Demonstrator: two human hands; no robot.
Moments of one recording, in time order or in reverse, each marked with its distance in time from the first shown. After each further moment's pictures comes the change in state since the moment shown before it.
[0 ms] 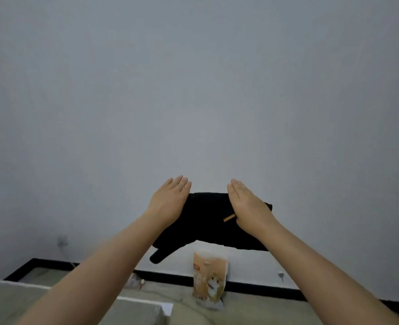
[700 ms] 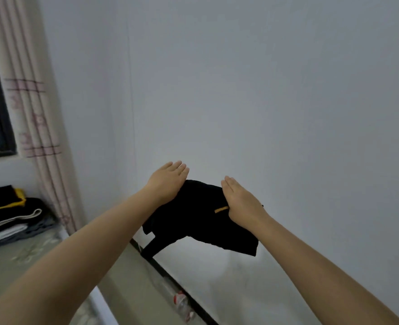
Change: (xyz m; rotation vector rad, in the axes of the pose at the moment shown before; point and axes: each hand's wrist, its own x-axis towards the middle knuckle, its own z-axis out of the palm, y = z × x) left_hand 0.260 -0.276 0.229 0.314 -0.259 -0.437; right_hand 0.488 0.006 0.249 0.309 0.004 -0.537
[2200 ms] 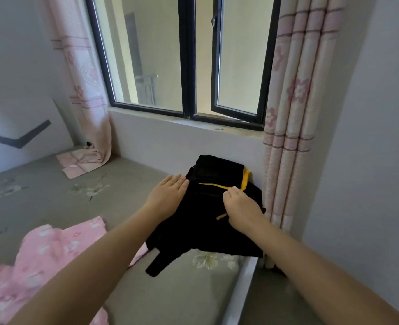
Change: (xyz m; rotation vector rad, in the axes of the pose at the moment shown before) left_hand -0.053 -0.562 0.424 0.271 -0.727 -1.141; right_hand 0.711 -0.466 0.387 0.435 -0.091 -1.296
